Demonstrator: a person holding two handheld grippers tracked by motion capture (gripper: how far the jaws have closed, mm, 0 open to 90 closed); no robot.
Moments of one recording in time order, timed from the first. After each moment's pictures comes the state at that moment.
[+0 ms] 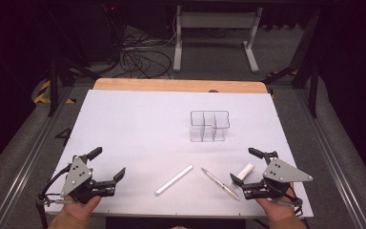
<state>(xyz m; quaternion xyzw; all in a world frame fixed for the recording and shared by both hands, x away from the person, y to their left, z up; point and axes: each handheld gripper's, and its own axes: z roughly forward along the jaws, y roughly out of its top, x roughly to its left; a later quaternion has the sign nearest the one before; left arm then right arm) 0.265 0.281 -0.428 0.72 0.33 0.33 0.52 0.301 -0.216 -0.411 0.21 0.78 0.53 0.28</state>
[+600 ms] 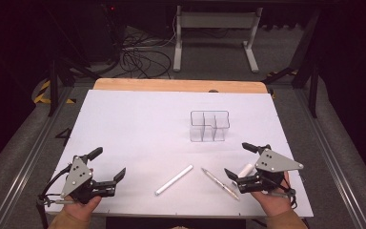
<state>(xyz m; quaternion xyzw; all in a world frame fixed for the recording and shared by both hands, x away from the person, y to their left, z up) 0.265 0.280 -0.428 0.72 0.32 0.33 0.52 0.316 -0.199 -0.396 0.20 0.80 0.50 0.26</state>
